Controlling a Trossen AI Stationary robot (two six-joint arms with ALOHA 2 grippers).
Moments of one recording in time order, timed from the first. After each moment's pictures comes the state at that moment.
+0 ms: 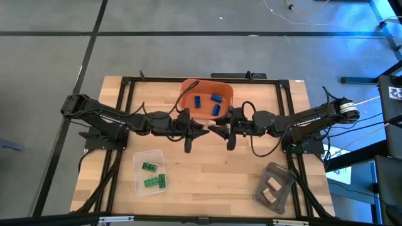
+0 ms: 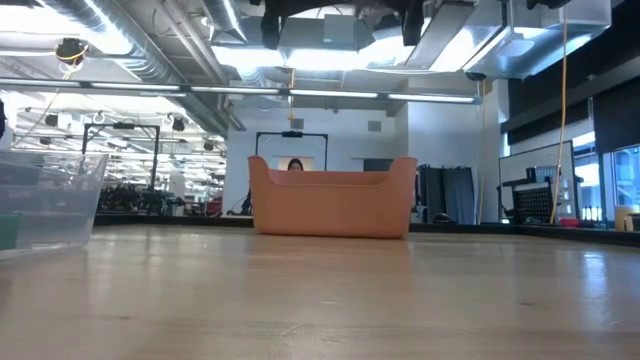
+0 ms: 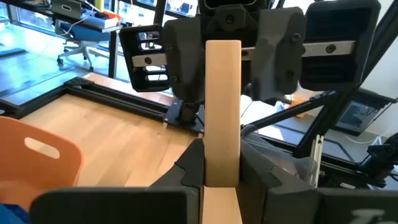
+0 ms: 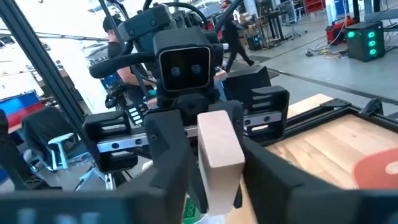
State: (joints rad) left arm -0.14 1.39 0.89 0.46 -0.22 -0.30; right arm 0.16 1.33 0.81 0.55 0.22 0.39
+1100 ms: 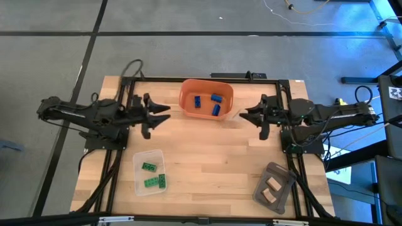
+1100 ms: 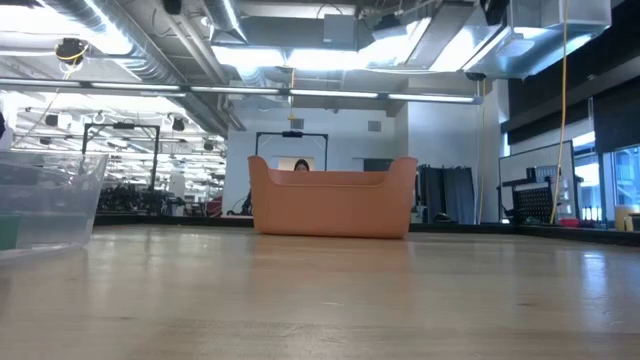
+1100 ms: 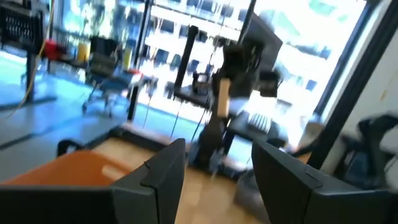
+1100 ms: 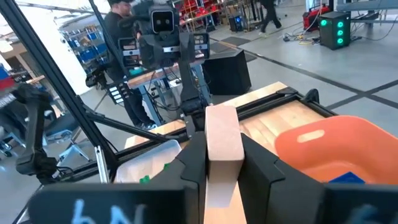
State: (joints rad) left arm -0.16 0.72 0.67 0.22 -0.35 -0.26; right arm 0.14 0.81 0.81 -0.09 0.27 0.36
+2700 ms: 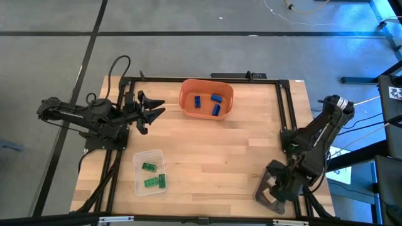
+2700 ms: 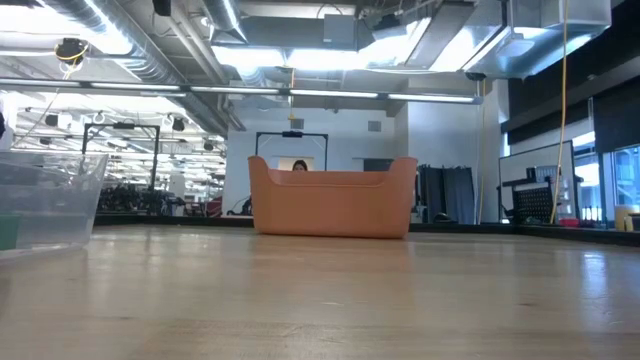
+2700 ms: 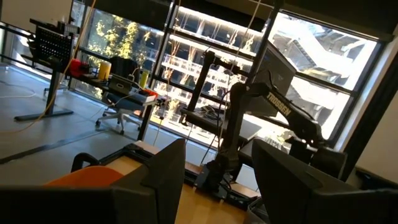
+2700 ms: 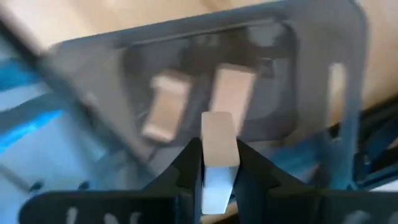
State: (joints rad) left arm -0.17 0.65 0.61 0.33 -0.46 -0.25; right arm 0.99 1.36 1.04 -1.07 -0.06 1.65
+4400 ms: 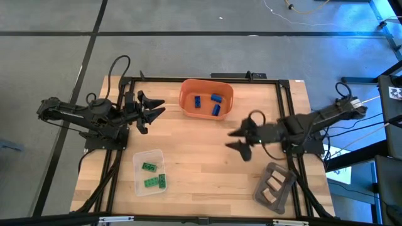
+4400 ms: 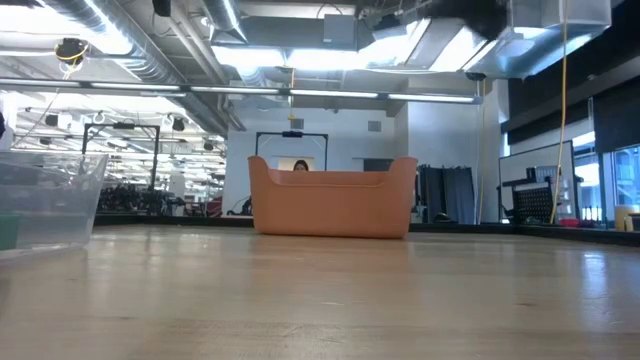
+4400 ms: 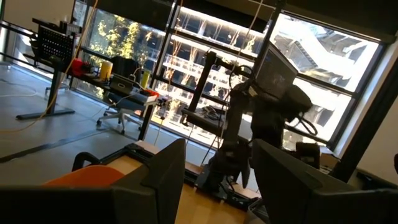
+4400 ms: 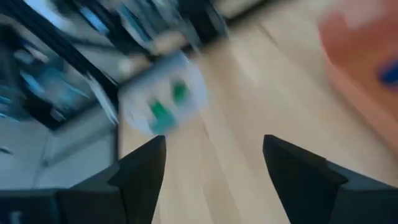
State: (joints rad) left arm -0.17 0.65 0.61 0.33 -0.46 -0.26; right arm 0.35 1.15 0.96 -0.32 0.31 0.69
